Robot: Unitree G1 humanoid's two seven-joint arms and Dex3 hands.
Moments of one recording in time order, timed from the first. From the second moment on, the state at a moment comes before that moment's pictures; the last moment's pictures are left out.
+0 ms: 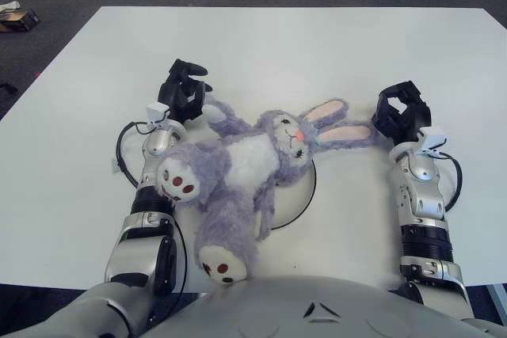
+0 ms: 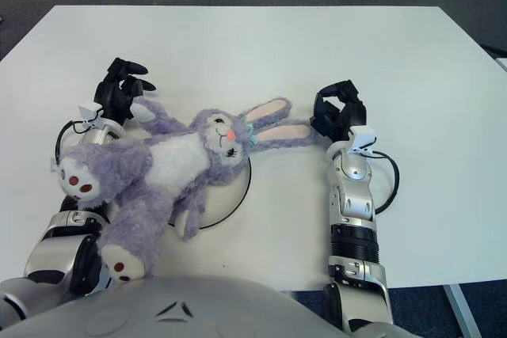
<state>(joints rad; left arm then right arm) -0.36 0.11 0.18 0.56 -0.14 -0.45 -0.15 -0.13 -0.12 -0.22 0.07 0.09 -0.05 -0.08</state>
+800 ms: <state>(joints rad) -0.32 0.08 0.19 0.47 -0.13 -0.47 -0.05 -0.13 -0.12 -0.22 0.06 0.10 -0.05 -0.08</state>
